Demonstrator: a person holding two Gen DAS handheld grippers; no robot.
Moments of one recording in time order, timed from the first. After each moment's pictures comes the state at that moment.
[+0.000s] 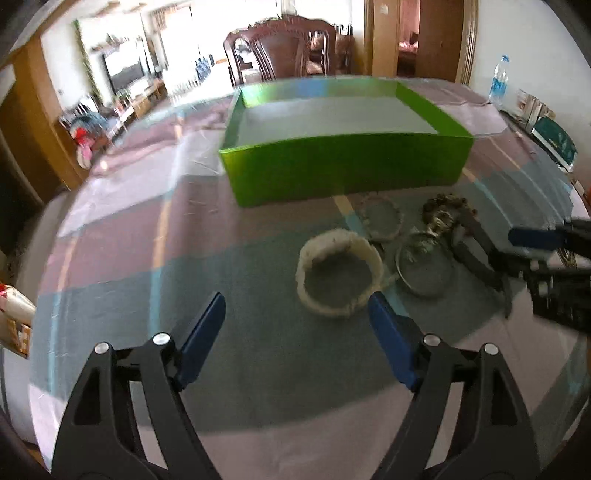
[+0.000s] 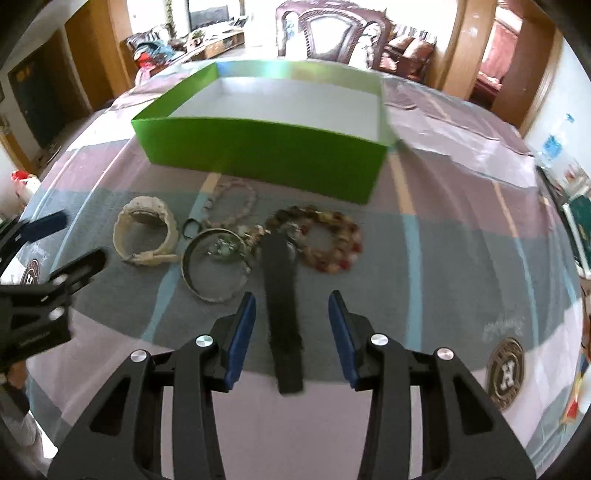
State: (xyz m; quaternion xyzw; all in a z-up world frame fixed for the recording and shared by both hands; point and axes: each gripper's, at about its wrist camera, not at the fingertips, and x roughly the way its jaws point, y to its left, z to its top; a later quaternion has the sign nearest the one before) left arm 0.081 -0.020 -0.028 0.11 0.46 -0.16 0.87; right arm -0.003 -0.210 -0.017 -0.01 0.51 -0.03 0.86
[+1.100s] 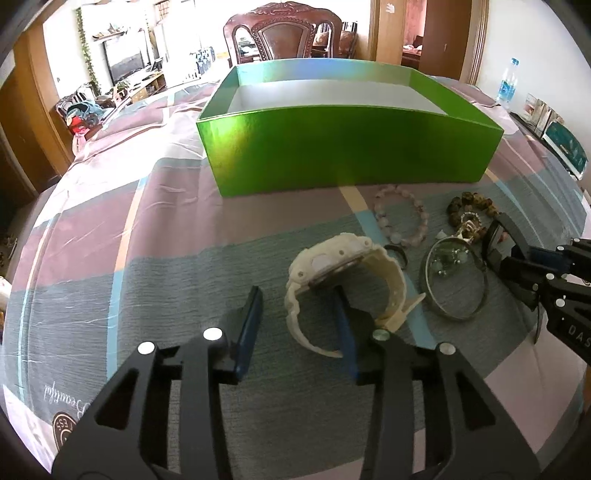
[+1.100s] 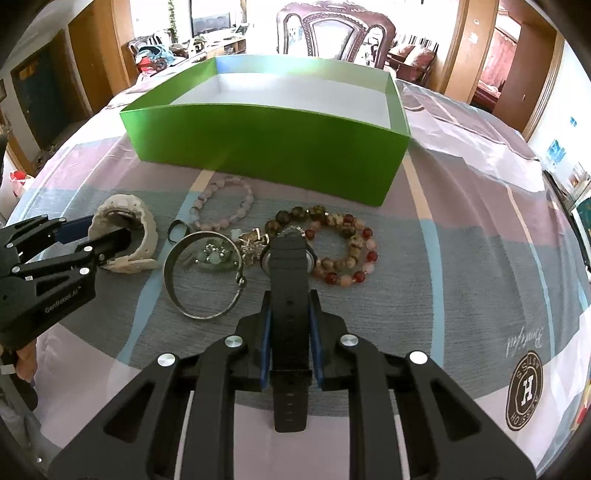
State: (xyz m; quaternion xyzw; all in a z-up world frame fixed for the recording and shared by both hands) left arm 0.094 -0.023 -0.063 0.10 0.45 -0.16 0.88; right arm 0.012 -0.216 -0.039 -0.02 0.48 -0.04 0.88
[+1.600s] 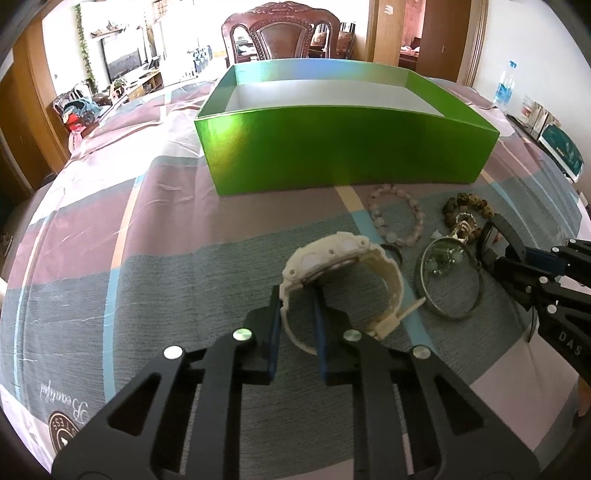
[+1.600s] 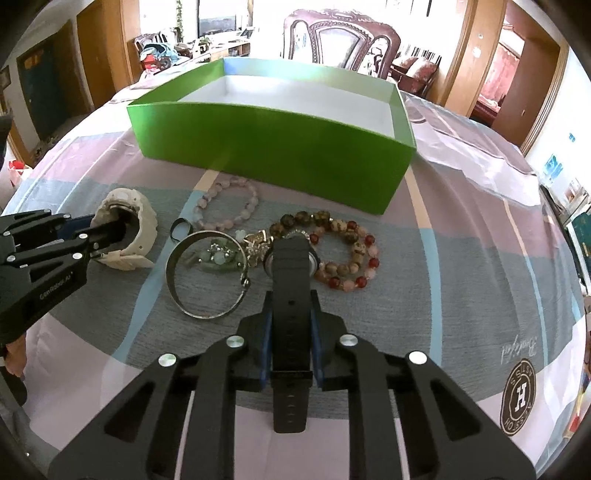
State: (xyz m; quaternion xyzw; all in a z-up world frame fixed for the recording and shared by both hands) left arm 0.096 -0.022 -0.063 0.09 0.45 -0.17 0.87; right arm 0.008 -0.206 -0.039 -0.04 0.46 -0.04 0.88
